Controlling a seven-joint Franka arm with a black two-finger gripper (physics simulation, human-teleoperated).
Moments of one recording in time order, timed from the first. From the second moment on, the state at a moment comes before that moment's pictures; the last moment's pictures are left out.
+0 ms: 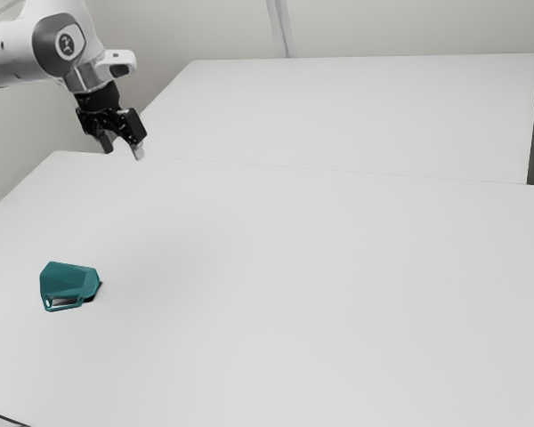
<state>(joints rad) 0.15 0.14 0.04 -1.54 -0.02 1.64 0.35</state>
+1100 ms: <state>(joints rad) 0.84 0.27 -0.08 -1.96 -0.68 2.17 1.20</state>
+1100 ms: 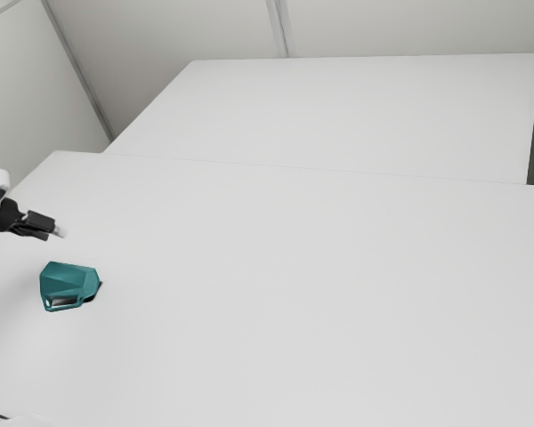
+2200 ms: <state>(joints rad) 0.90 0.07 -0.08 -2.34 -0.86 2.35 1.69</state>
